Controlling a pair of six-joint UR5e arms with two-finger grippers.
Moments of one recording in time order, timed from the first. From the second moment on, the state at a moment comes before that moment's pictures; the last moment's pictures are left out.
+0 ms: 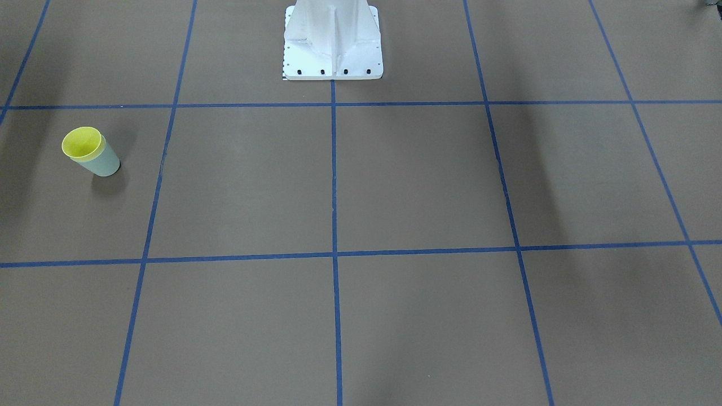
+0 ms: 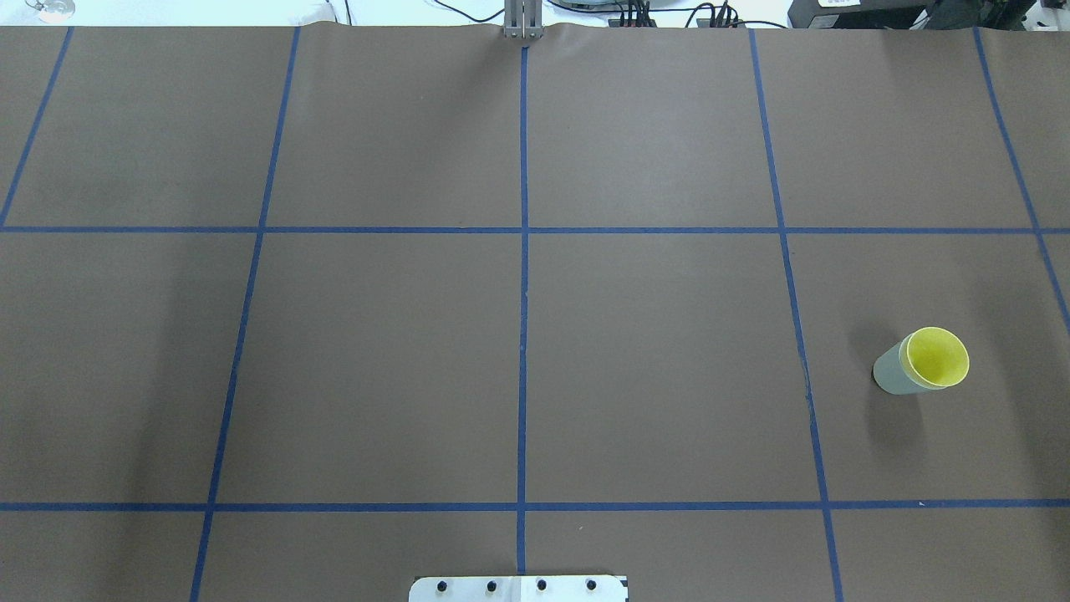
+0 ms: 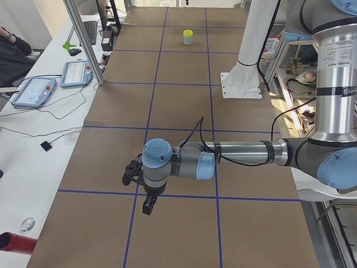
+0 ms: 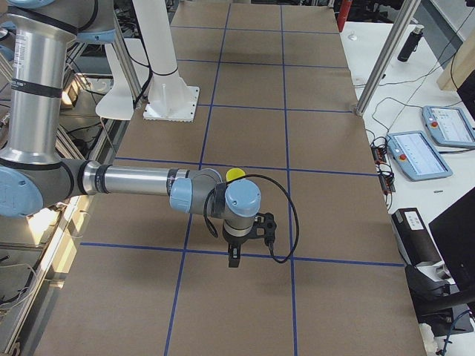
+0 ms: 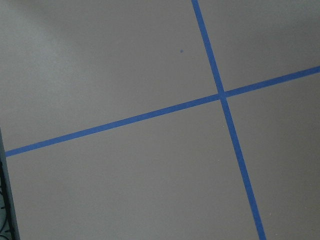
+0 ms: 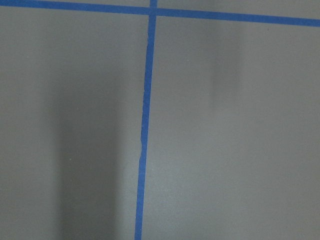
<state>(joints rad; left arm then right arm) -1.65 -1.50 -1.63 -1.70 -2.27 0.21 1.59 -1.77 1.75 -1.69 2.33 -0.14</state>
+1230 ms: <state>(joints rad) -1.63 -1.50 -1.63 -1.70 -2.27 0.16 1.58 -1.72 1.74 -1.69 2.40 -0.09</state>
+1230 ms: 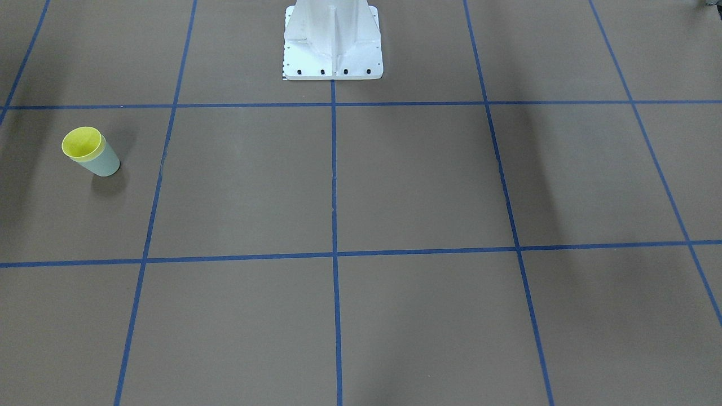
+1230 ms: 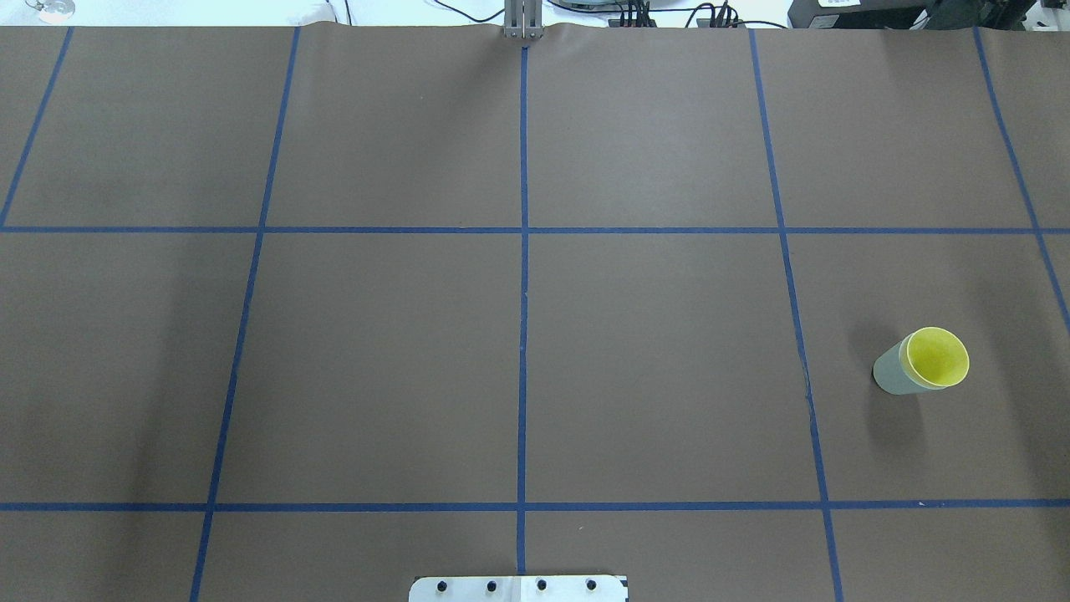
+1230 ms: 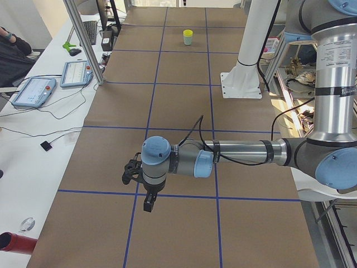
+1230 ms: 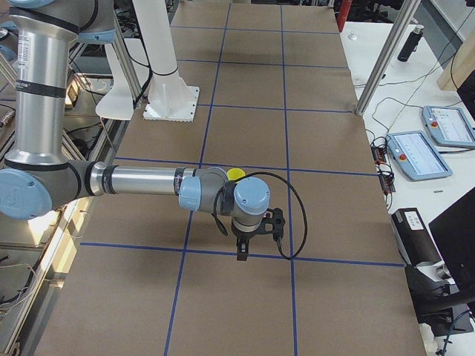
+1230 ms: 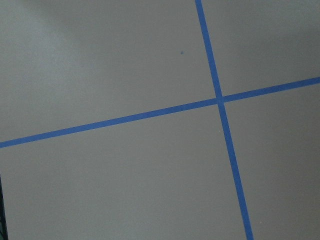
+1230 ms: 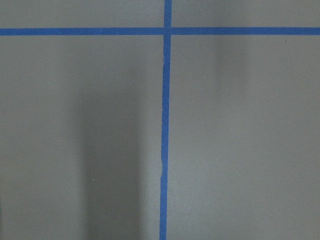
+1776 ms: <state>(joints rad) -1.63 -1.50 -1.63 -1.70 -2.27 0.16 1.58 -1.72 1.74 -1.68 2.39 -0.09</state>
